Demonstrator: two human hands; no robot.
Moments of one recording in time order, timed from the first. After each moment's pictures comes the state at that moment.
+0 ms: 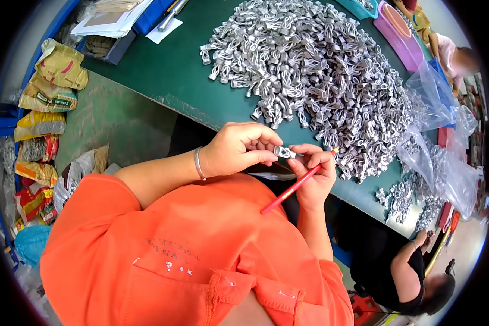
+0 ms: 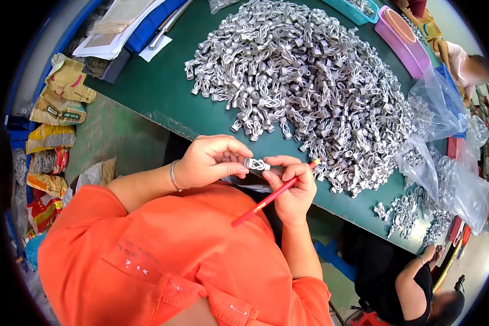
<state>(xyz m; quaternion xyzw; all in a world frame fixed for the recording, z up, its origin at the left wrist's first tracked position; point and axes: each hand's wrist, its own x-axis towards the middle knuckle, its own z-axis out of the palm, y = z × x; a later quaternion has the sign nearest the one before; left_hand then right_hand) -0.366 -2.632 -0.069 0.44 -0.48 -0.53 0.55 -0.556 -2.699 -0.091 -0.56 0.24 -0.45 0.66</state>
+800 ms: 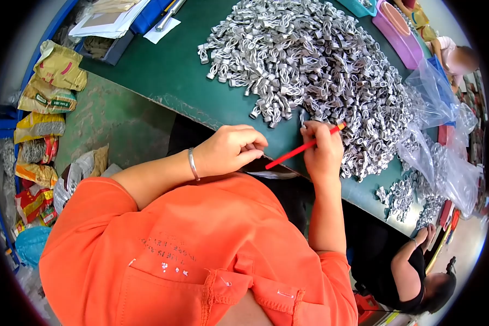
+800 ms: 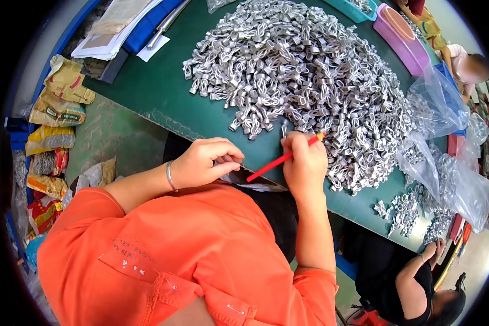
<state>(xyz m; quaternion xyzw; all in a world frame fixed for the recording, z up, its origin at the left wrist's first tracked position) -0.356 -2.626 -0.076 0.55 -0.62 -0.38 0.40 -0.547 -2.754 -0.079 -0.90 0.28 -0.30 0.13</state>
